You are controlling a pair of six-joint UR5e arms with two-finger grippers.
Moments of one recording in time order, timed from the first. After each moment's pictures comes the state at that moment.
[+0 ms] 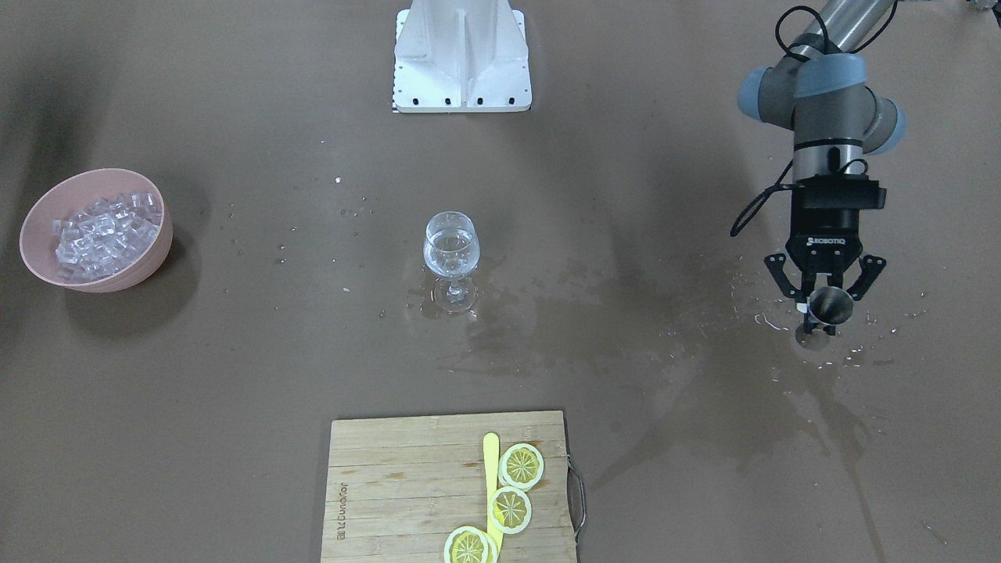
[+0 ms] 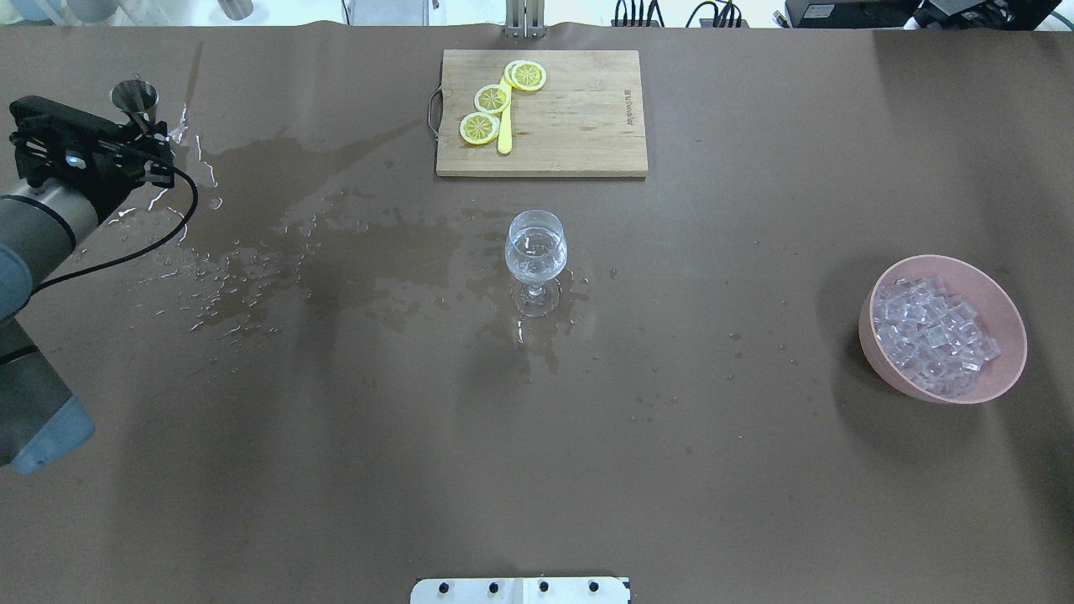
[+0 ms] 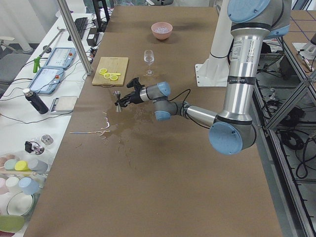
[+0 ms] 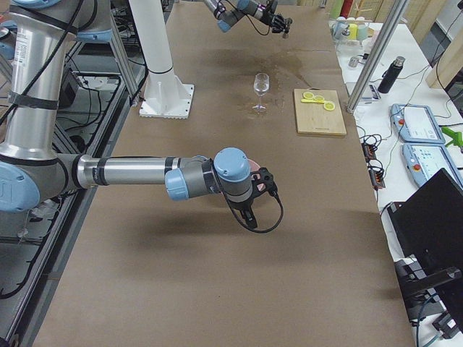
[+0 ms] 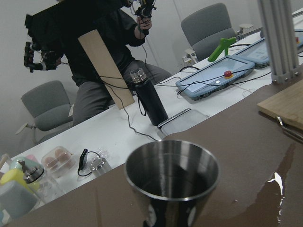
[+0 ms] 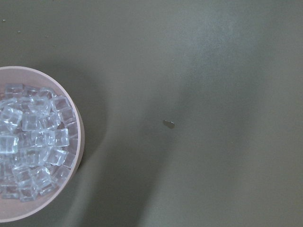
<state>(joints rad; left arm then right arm) -0.79 -1.67 -1.60 -2.67 -1.17 -0.65 1.53 -1.80 1.84 -1.35 2.42 -0.22</state>
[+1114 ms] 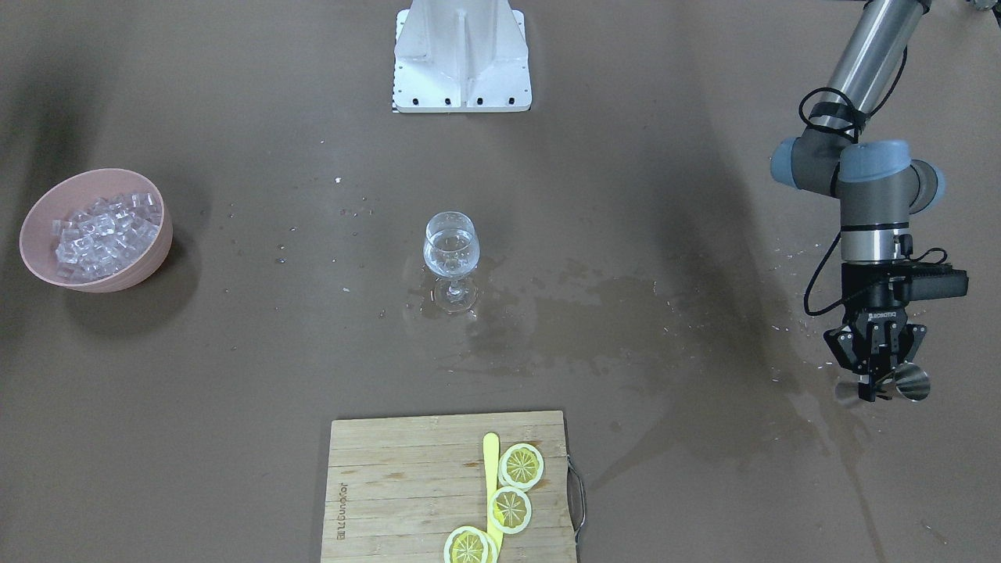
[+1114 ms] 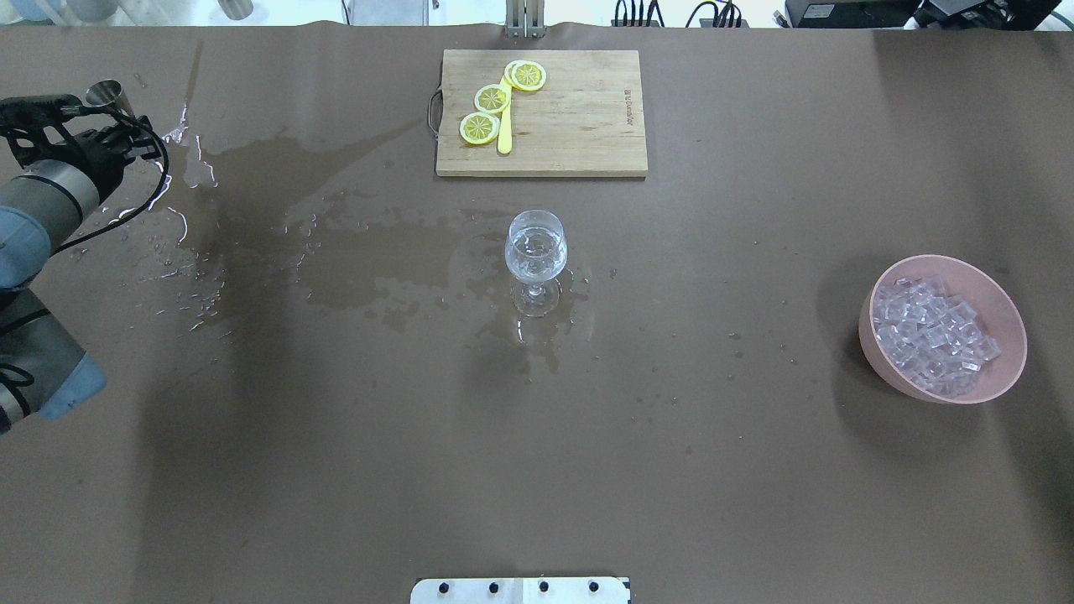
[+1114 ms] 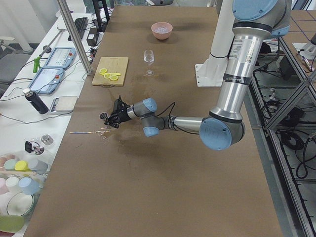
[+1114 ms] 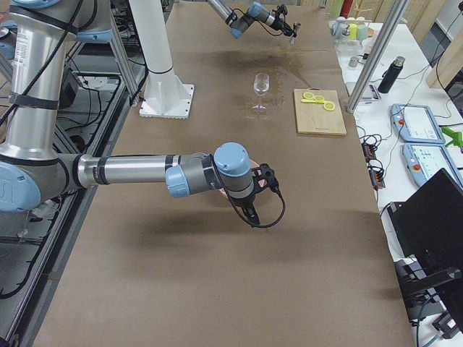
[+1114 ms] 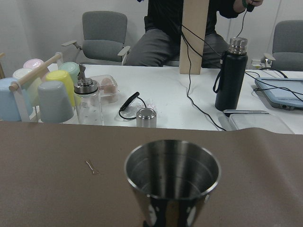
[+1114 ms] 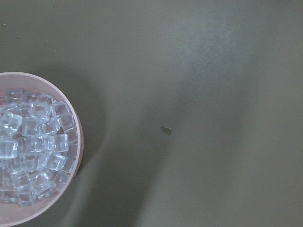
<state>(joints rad) -0.85 -1.79 -1.26 -2.82 -1.20 -1.05 1.54 -1.79 1.86 -1.35 2.40 -0.21</state>
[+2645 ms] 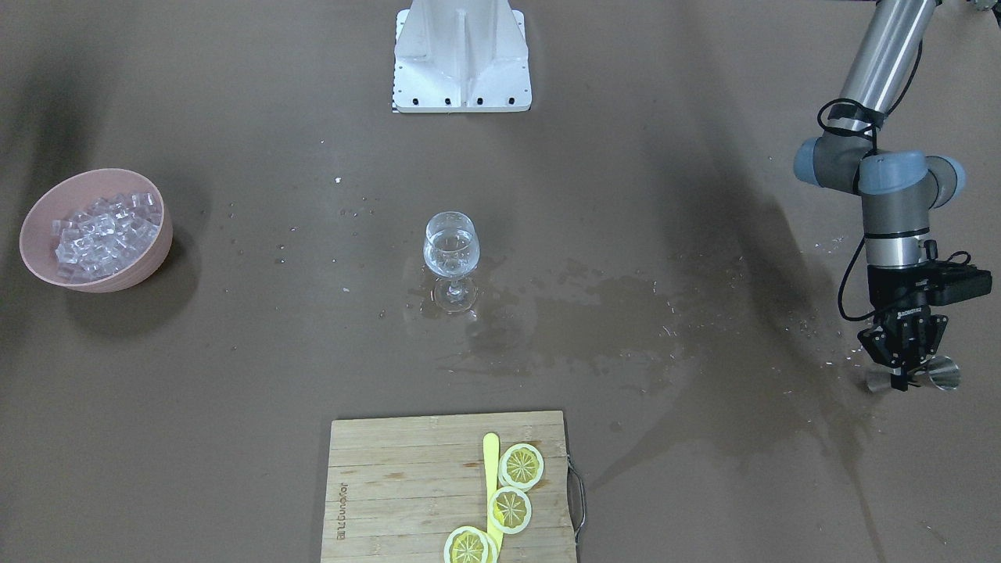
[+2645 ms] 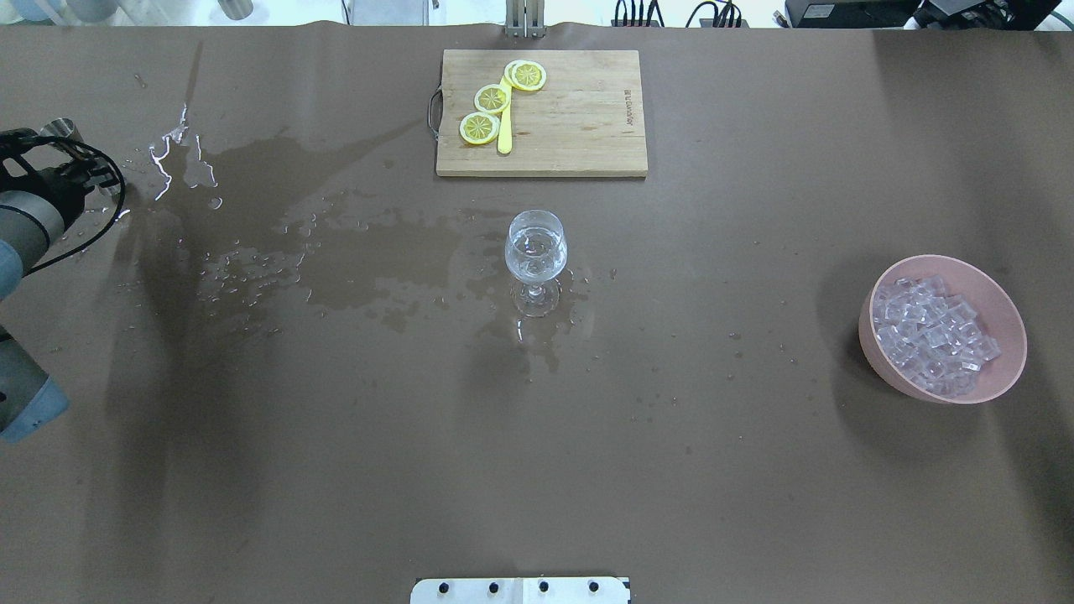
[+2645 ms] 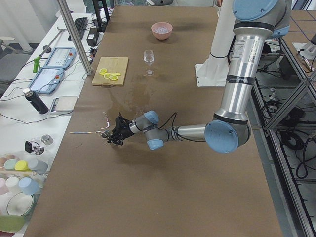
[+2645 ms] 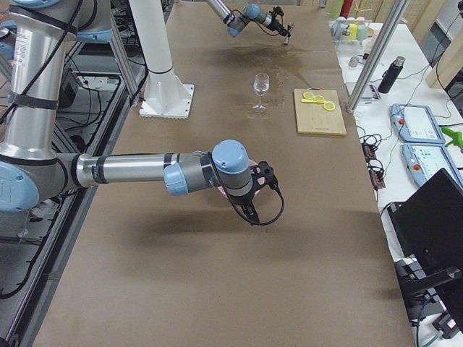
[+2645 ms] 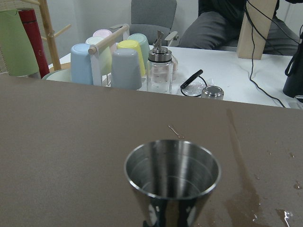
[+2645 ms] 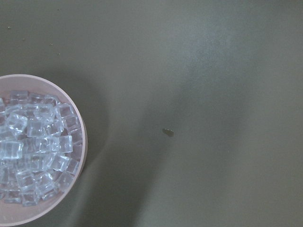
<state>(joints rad) -0.85 -1.74 -1.17 -2.82 -1.20 -1.18 1.54 -1.80 1.88 -1.35 2.40 -0.21</state>
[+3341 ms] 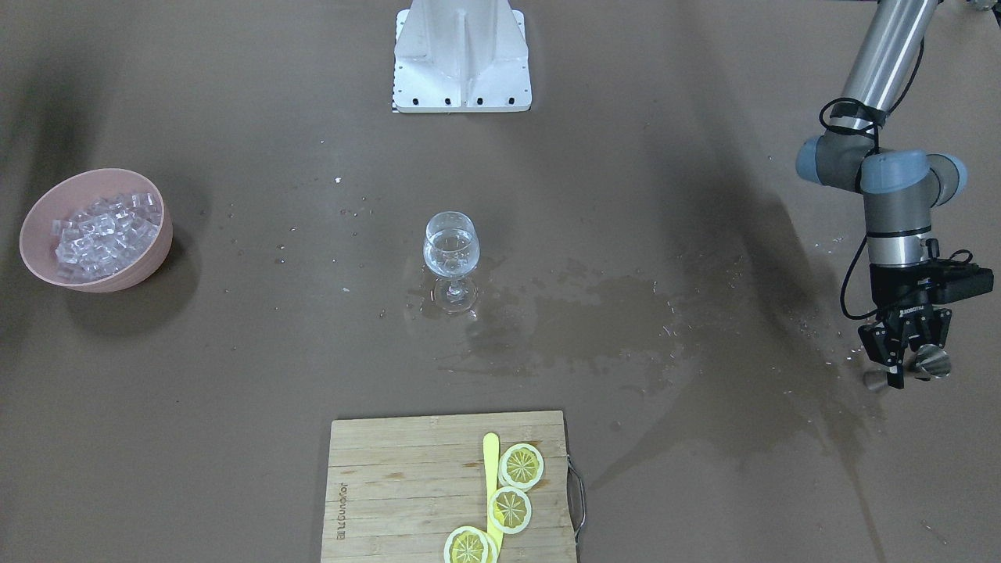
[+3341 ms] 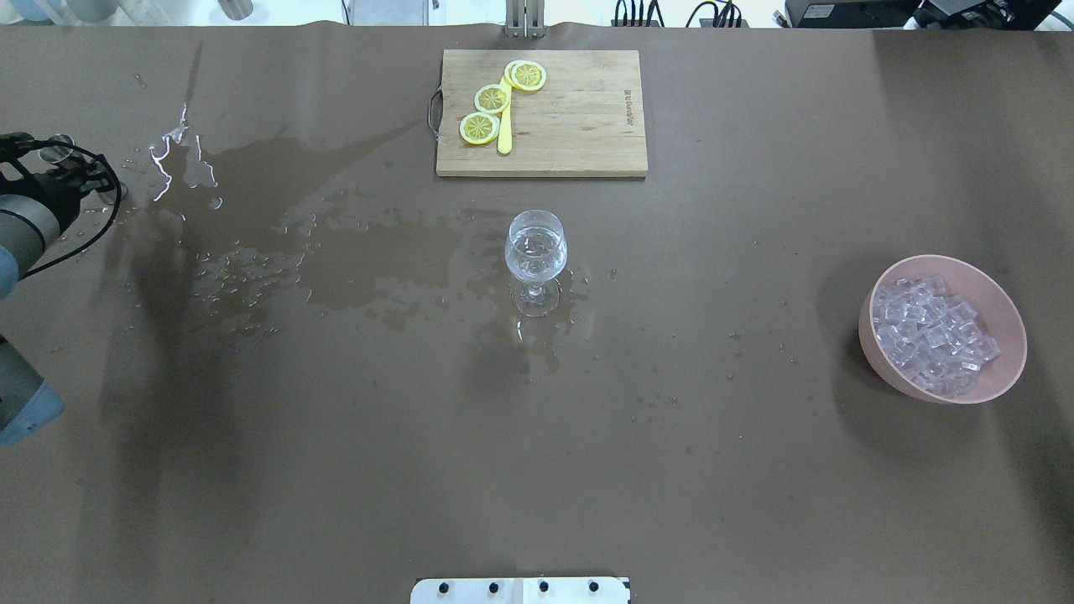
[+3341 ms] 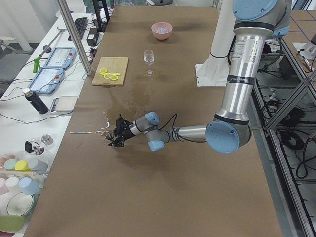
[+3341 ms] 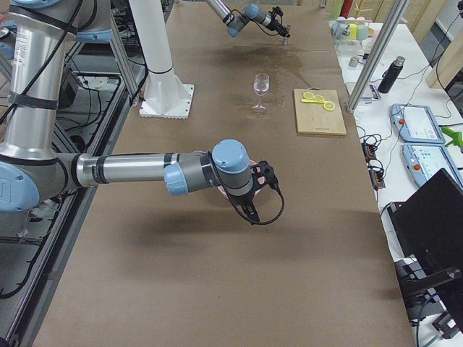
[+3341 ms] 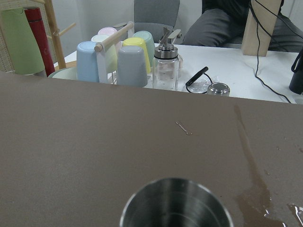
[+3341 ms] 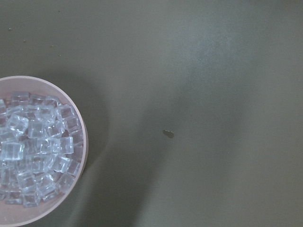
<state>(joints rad) -0.85 -1.73 -1.17 -2.82 -1.20 -1.17 1.54 -1.80 1.88 -1.35 2.40 -0.21</state>
